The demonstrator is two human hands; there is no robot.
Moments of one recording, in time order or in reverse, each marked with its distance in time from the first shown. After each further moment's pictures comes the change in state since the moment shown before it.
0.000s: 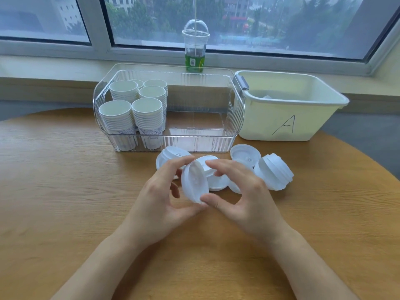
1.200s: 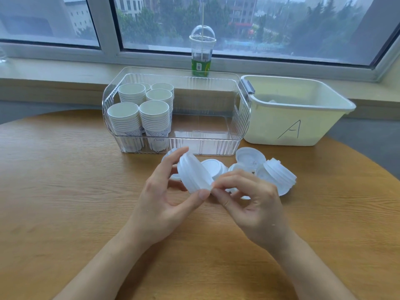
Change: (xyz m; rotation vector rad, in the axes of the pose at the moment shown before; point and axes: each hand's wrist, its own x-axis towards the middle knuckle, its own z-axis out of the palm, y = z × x) left_hand 0.002 0.012 -0.004 -0.243 0.078 -0.111; right_hand -0.002 -0.013 0.001 0.217 0.092 -0.085
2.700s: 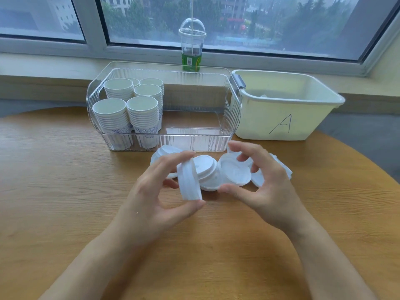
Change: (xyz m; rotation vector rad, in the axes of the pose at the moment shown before) left_hand 0.001 0.006 -0.004 0.163 -0.098 0.141; right_hand 0.009 0.009 -0.043 -0.140 -0.076 0.234
